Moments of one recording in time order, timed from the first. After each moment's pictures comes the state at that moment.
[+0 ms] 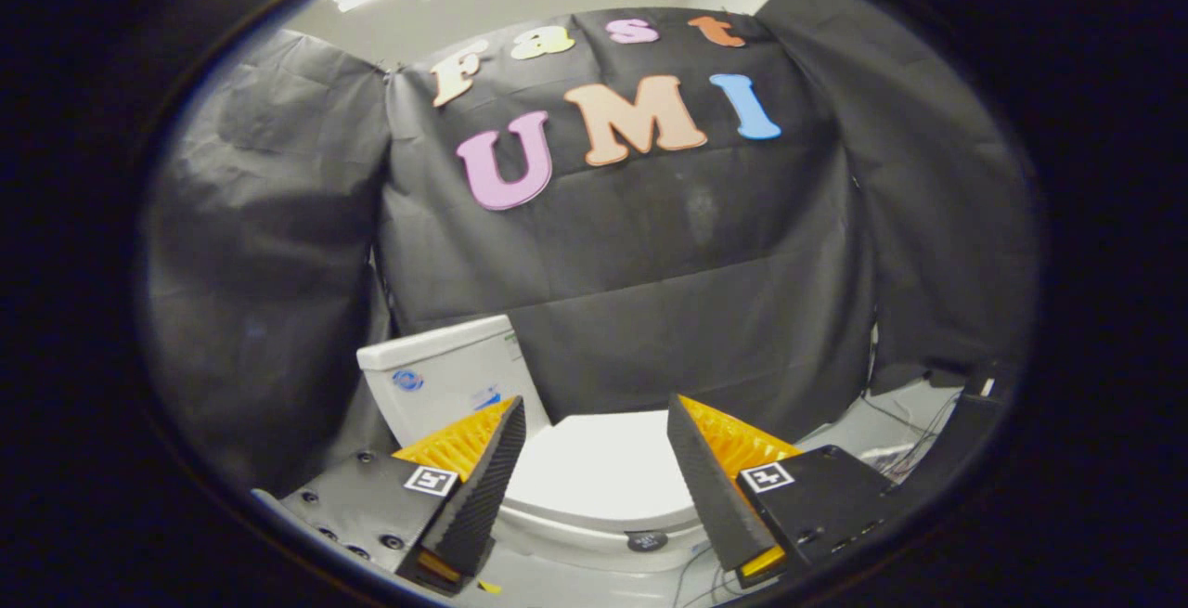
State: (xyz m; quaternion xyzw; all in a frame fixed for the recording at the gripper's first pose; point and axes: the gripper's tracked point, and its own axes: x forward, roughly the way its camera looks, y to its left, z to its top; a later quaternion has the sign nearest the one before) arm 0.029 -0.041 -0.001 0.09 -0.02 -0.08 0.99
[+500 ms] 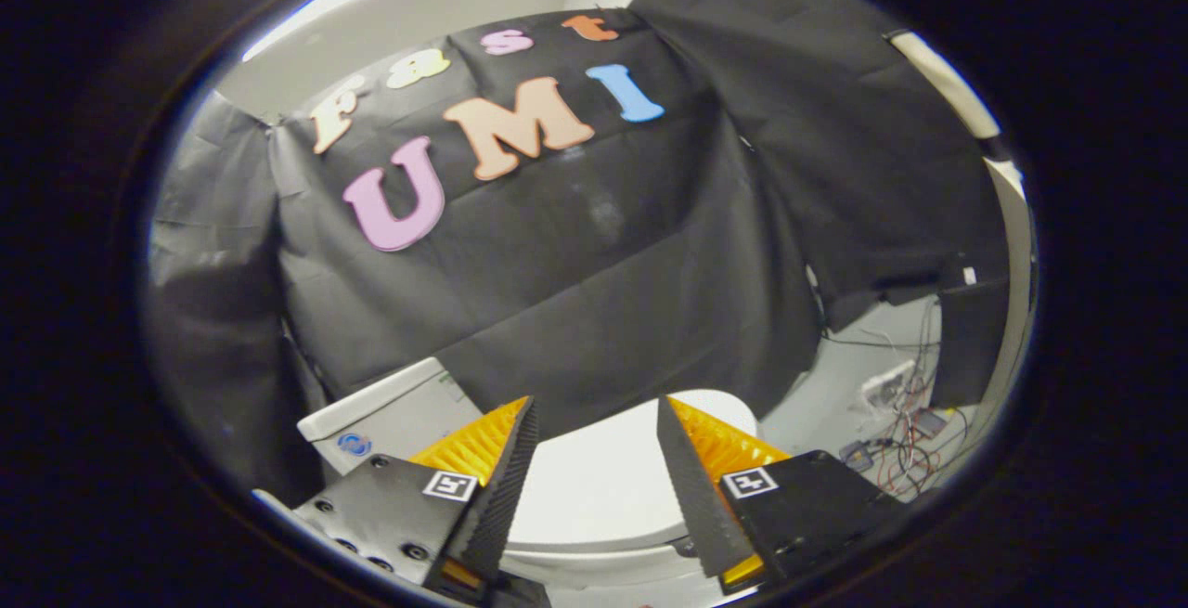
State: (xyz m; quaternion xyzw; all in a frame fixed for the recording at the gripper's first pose) arm 0.069 -0.060 -0.060 0.22 -0.03 -0.23 0.95
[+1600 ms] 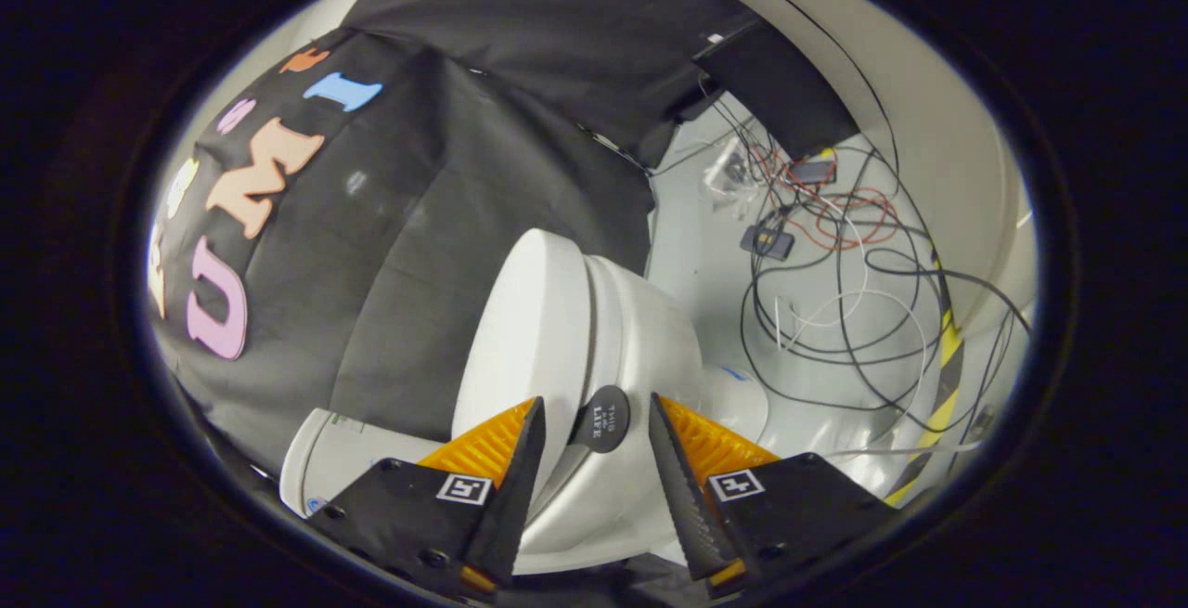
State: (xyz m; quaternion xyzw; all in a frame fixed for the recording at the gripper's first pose) arm 0.048 -0.066 -0.268 0.52 0.03 -0.38 0.76
